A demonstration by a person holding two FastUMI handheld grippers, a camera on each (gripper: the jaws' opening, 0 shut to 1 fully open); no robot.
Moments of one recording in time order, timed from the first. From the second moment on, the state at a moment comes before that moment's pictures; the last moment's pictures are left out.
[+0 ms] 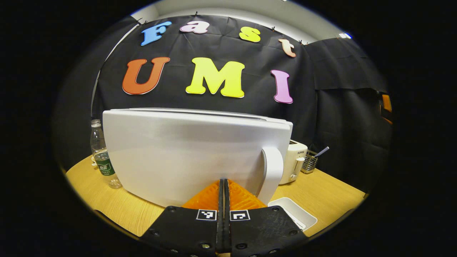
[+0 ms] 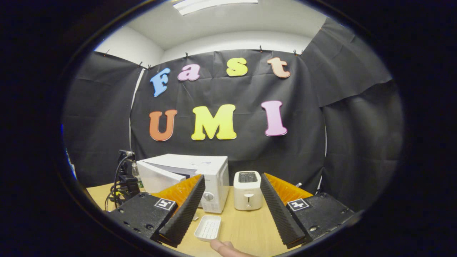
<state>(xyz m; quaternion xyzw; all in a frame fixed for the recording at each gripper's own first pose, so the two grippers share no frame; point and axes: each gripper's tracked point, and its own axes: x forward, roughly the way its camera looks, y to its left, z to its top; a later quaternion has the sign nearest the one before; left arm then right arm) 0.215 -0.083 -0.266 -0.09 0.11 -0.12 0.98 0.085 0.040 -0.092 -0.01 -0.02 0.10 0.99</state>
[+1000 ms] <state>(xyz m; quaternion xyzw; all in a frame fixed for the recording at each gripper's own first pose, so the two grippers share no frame) 0.269 -0.098 -0.265 -0.06 0.11 -0.08 0.99 0.077 0.018 -0.116 0.00 0.02 0.08 1.00</state>
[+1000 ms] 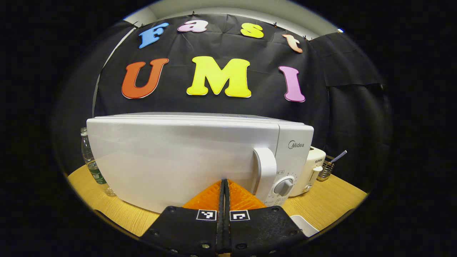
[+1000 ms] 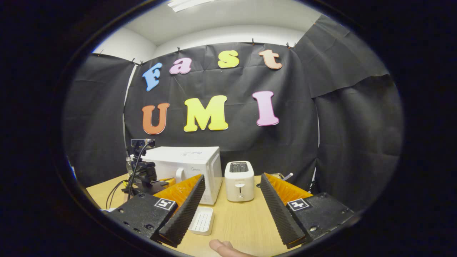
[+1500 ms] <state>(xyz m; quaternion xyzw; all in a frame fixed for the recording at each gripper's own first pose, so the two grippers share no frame) 0.229 -0.089 -0.245 -0.10 0.13 -0.10 0.98 0.051 0.030 -0.111 0.03 0.03 0.08 1.00</state>
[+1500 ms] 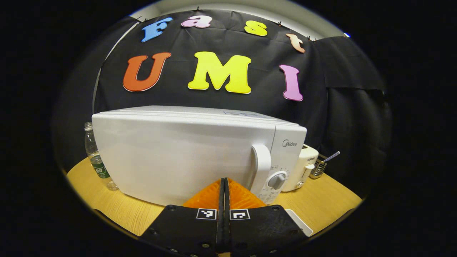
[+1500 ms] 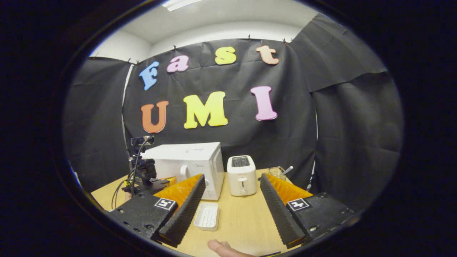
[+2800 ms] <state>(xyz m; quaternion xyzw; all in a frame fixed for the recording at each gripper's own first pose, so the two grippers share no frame) -0.060 0.010 -0.058 -0.02 0.01 -0.01 1.00 -0.080 0.063 -0.067 -0.02 -0.05 0.06 1.00</state>
